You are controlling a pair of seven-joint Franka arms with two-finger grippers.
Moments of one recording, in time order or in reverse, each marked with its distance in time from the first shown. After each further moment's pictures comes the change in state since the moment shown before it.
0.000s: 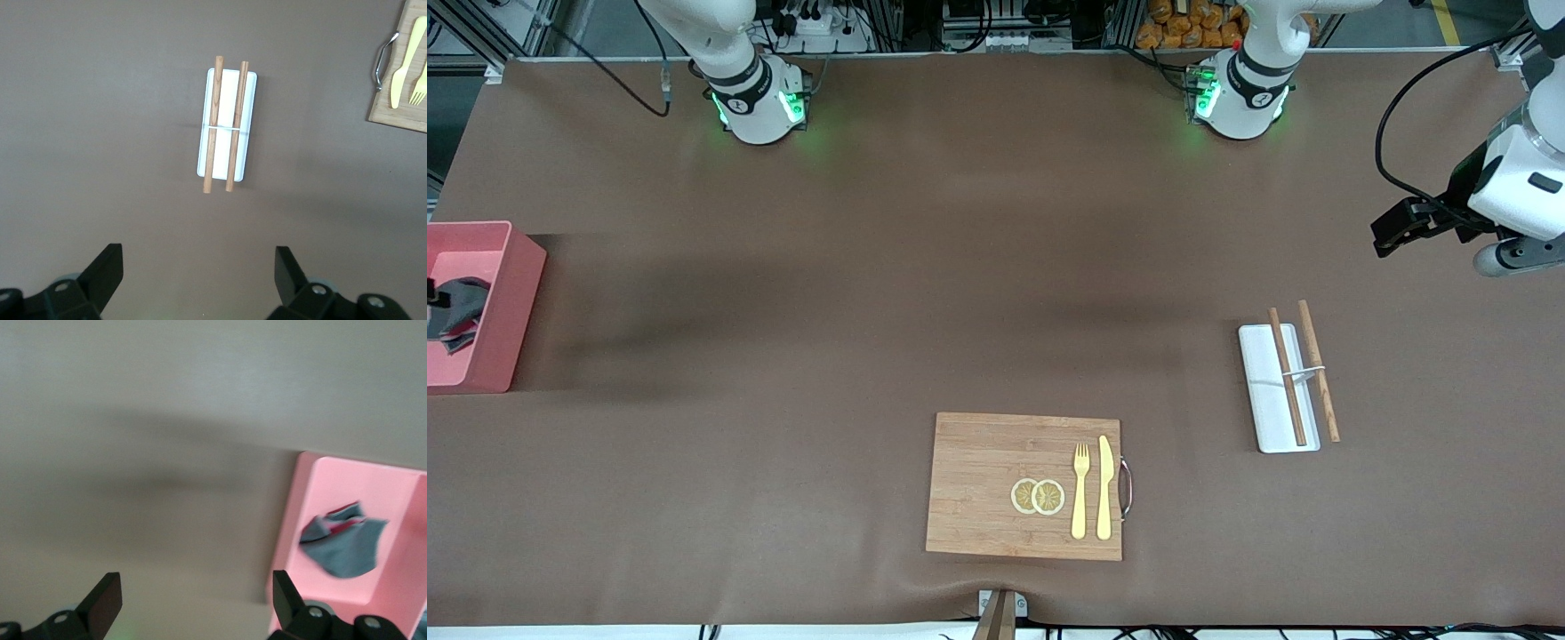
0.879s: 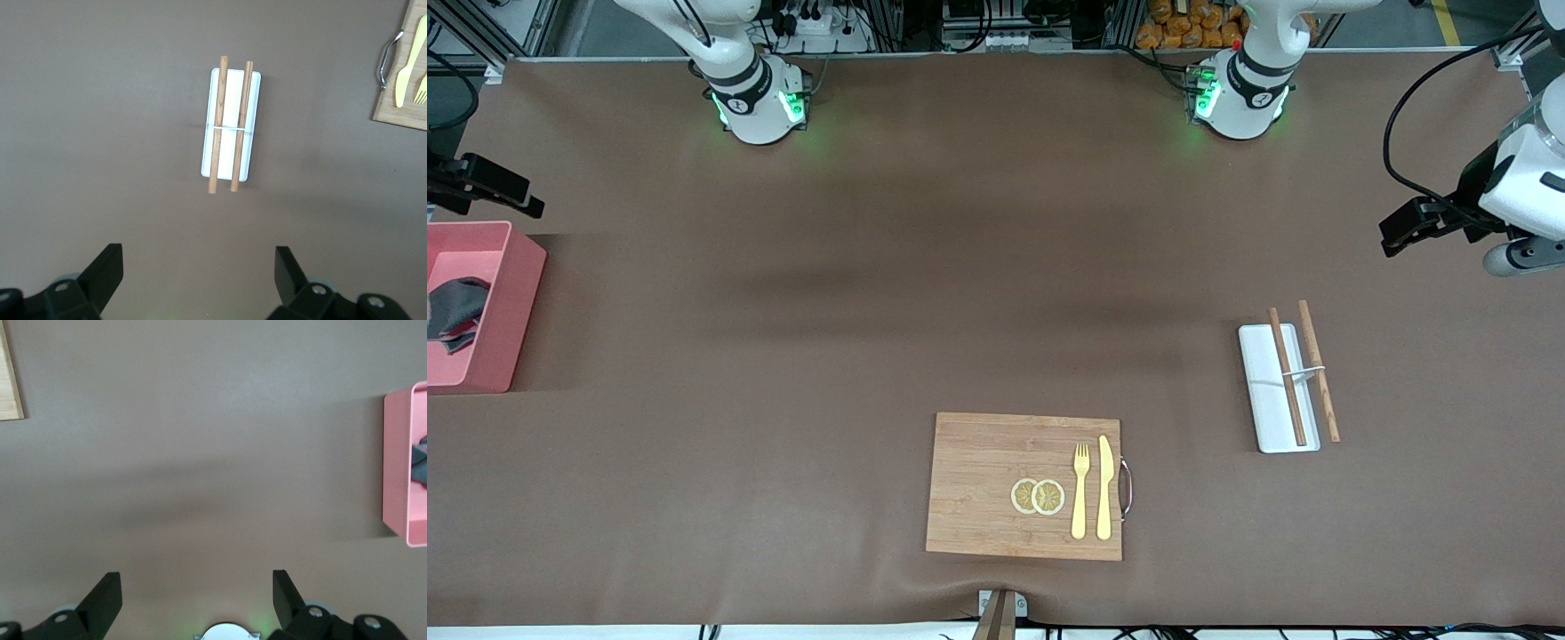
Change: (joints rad) left arm 0.016 0.000 0.003 0.001 0.000 -0.003 0.024; right arm 0.245 -0.375 -0.016 -0.181 0.140 -0.138 0.490
